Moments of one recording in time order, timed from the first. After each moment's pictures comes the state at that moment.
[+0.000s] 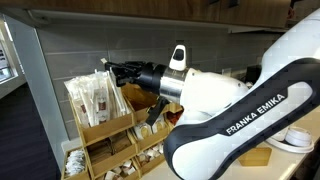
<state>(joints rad) 0.36 0.08 0.38 -2.23 0.12 4.10 -0.30</state>
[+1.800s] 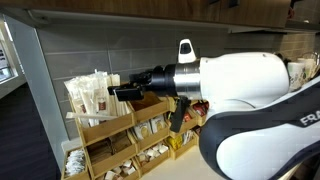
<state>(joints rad) 0.40 -0.18 0.35 -2.40 0.24 3.71 -0.26</state>
